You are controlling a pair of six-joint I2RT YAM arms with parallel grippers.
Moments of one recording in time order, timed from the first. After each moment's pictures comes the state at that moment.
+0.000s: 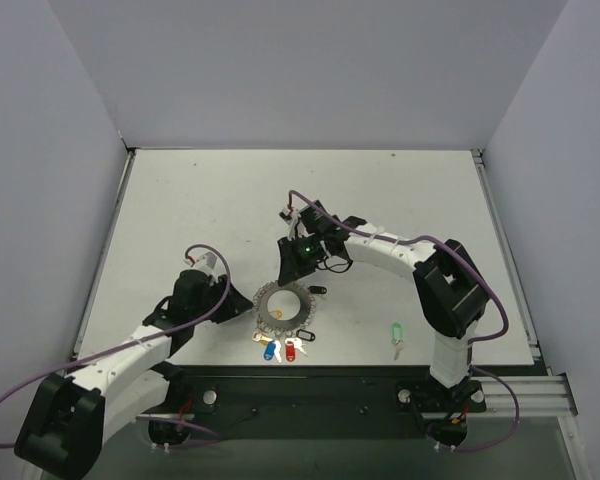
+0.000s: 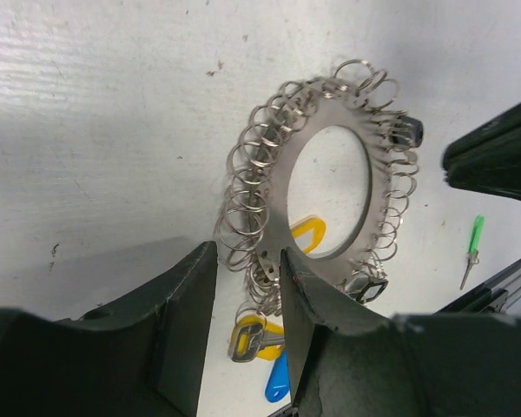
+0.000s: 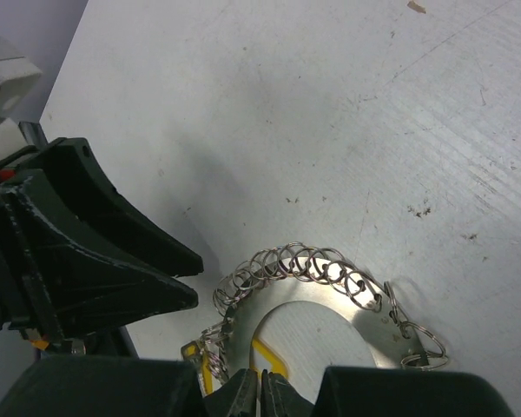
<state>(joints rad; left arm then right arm) -0.41 1.00 0.25 0.03 0.21 -0.80 0.73 1.86 1.28 -0.37 -0.53 0.29</state>
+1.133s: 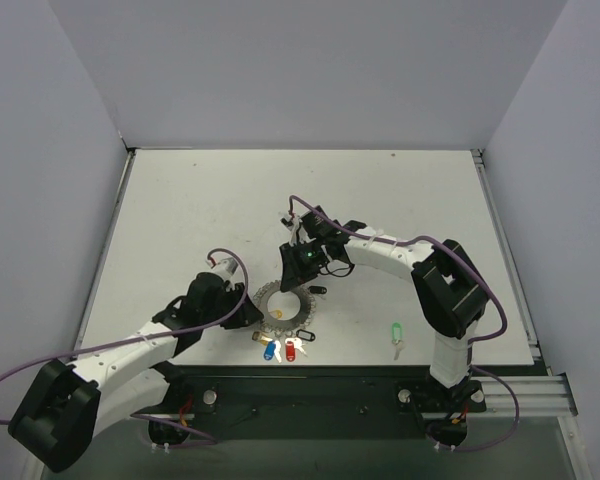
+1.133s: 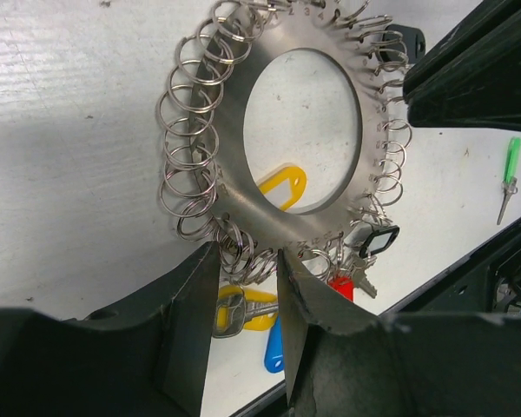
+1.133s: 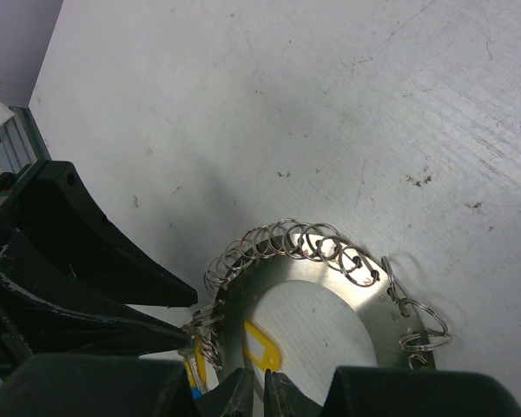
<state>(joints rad) -0.57 0.99 0.29 -0.02 0.19 -0.72 0.73 1.86 1.23 -0.36 -0.54 0.29</state>
